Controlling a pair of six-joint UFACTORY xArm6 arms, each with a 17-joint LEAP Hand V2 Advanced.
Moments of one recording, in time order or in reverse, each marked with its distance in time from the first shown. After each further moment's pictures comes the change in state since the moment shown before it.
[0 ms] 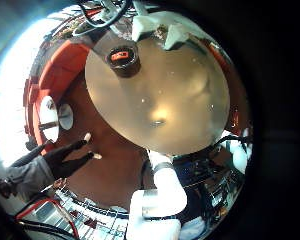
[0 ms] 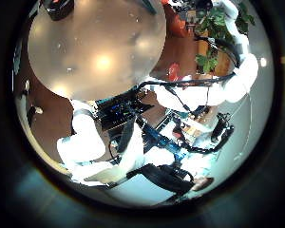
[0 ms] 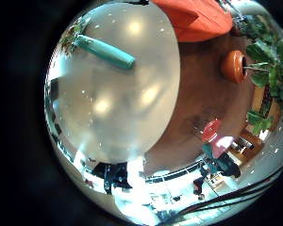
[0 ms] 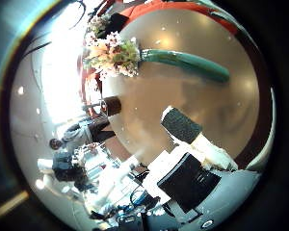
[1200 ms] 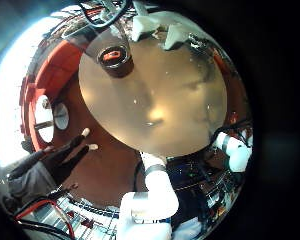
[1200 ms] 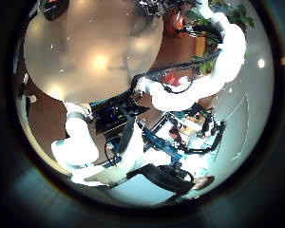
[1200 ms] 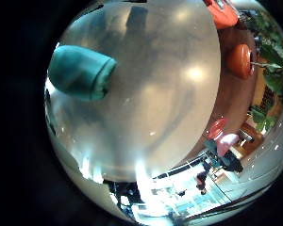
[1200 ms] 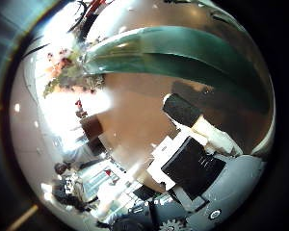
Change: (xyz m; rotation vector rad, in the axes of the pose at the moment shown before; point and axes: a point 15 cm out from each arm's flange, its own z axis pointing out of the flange) left arm 0.008 -0.011 0.005 -0.004 0.022 -0.013; right arm 0.027 -0.061 0.117 -0.075 0.002 0.077
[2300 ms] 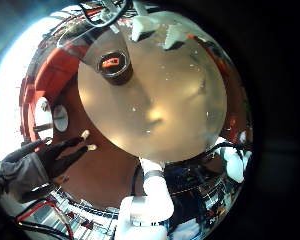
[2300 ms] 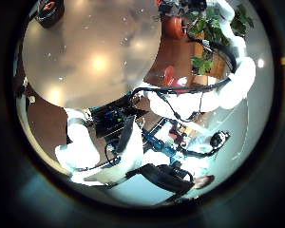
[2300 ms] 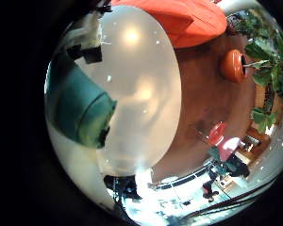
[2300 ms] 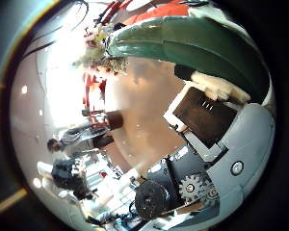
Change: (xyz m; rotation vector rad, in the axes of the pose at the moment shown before) left arm 0.007 -0.034 -0.009 0.029 0.019 0.012; right arm -0.021 0.079 -0.180 0.265 -0.157 -0.105
